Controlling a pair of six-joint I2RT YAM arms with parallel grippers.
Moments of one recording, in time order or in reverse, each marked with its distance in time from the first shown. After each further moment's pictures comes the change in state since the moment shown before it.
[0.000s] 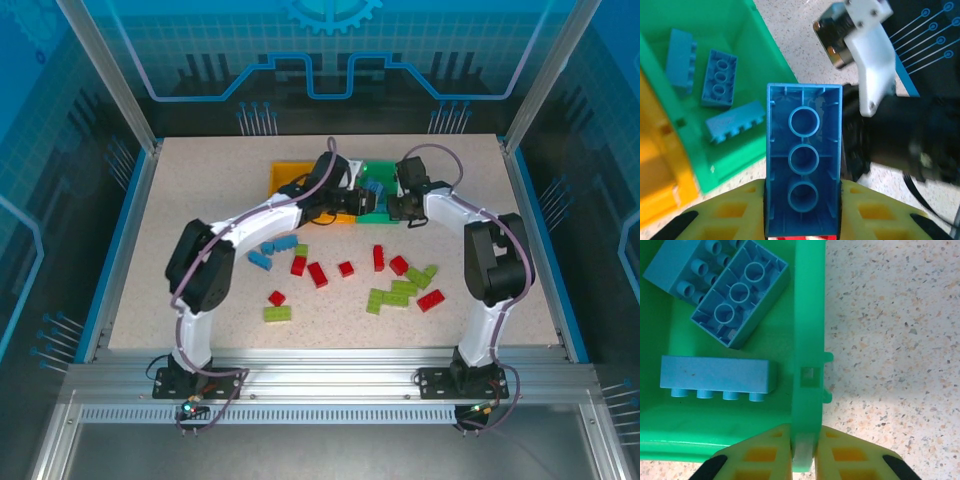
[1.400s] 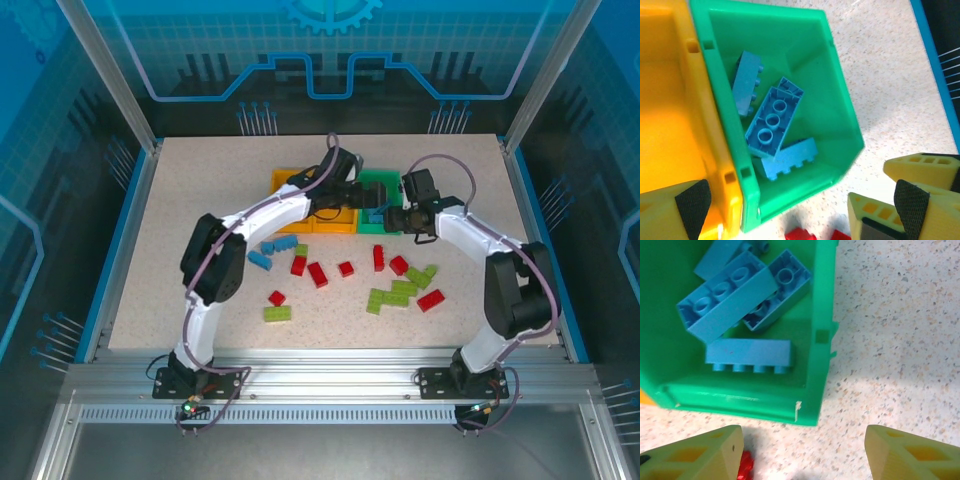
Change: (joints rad) left arm 0.004 0.034 0.101 -0.159 -0.124 -0.130; right arm 0.035 -0.257 -0.201 -0.024 -0.023 0.035
